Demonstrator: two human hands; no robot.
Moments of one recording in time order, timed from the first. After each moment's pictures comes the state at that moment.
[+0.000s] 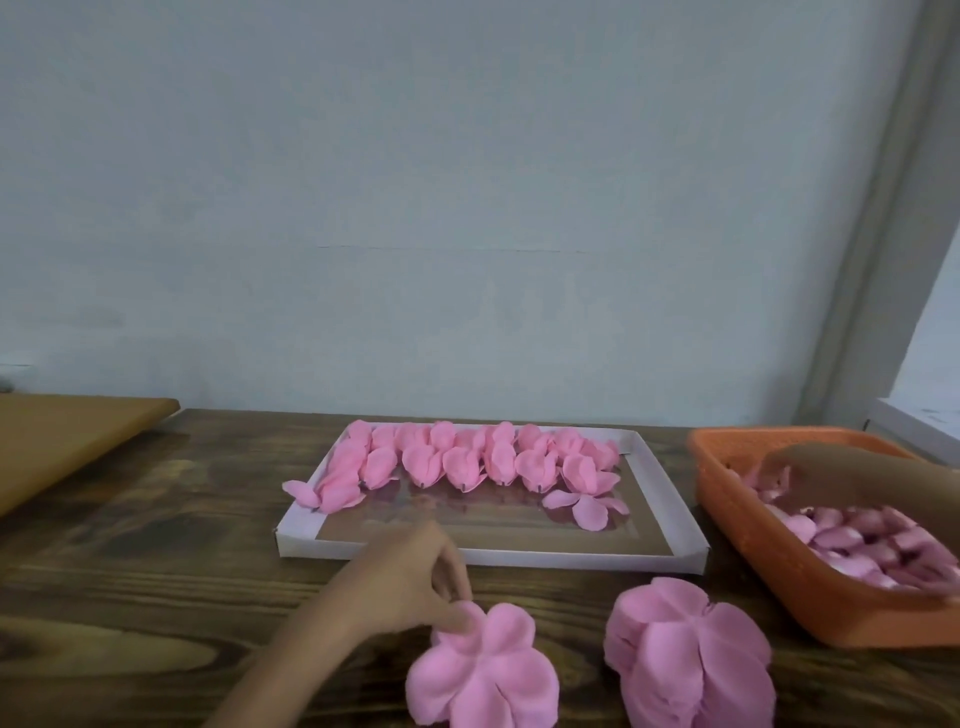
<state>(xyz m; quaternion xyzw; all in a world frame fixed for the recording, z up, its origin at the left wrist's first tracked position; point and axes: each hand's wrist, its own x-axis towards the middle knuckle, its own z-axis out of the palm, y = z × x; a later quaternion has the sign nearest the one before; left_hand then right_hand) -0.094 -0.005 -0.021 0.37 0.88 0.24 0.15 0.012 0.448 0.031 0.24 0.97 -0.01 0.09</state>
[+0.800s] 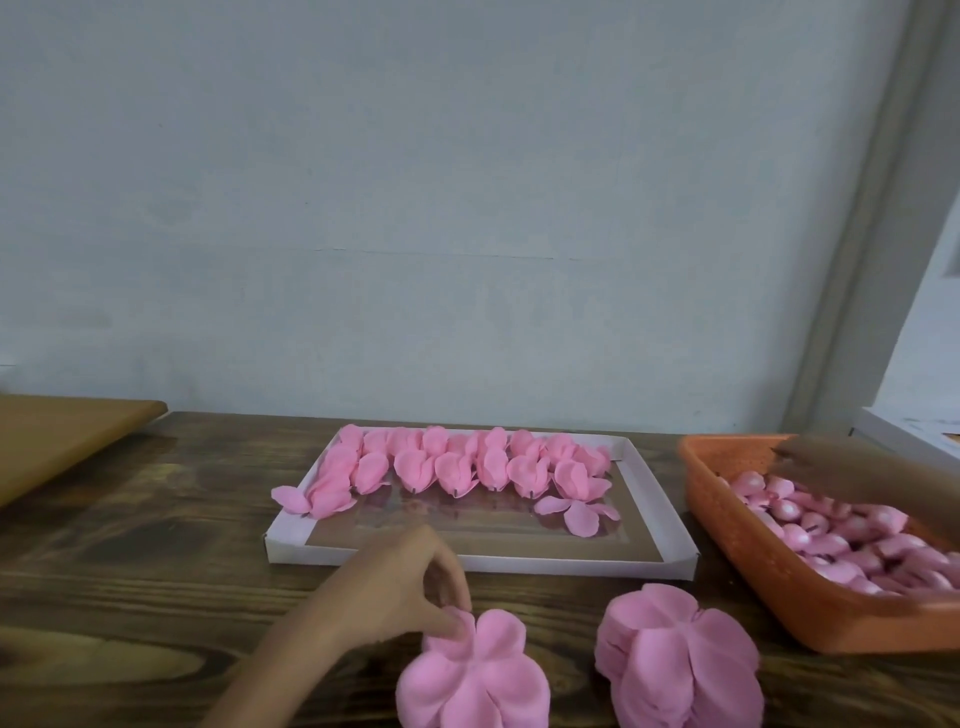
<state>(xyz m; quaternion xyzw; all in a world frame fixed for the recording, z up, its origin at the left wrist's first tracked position) -0.097 -0.008 -0.023 0.42 0.85 0.28 0.14 0.013 0.482 0.035 0.17 0.97 0.16 0.05</state>
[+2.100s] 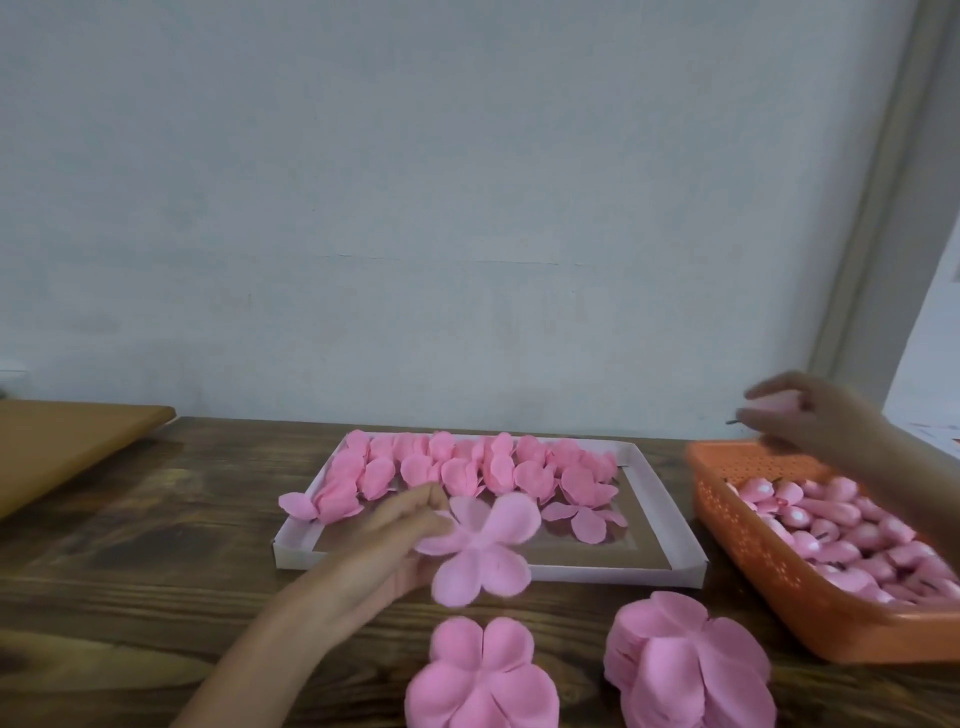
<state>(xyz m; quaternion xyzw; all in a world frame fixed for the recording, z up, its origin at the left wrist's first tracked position) -0.107 -0.011 -0.020 0.25 0.61 0.70 0.27 0.018 0.405 0.070 0.21 0.85 -0.38 -0.30</state>
